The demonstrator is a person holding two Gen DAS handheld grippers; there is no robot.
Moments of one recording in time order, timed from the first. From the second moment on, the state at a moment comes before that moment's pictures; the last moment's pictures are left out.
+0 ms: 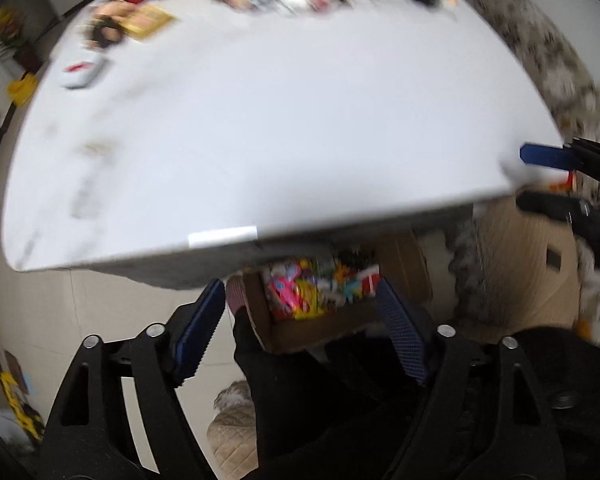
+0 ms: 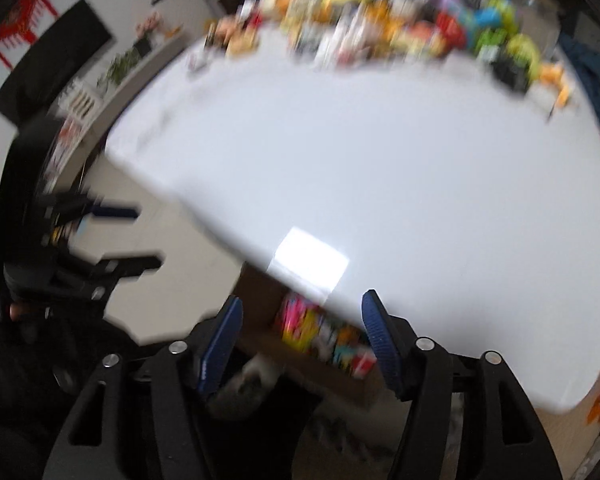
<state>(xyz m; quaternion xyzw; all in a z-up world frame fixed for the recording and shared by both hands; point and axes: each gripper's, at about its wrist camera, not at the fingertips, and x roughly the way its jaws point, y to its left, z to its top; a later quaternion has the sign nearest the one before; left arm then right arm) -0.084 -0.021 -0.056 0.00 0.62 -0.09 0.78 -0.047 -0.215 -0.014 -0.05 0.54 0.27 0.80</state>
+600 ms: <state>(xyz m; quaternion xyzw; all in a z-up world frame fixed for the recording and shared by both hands) 0.007 0.107 -0.035 -0.02 0.56 0.01 0.83 0.170 -0.139 -0.037 0.05 0.53 0.13 0.83</state>
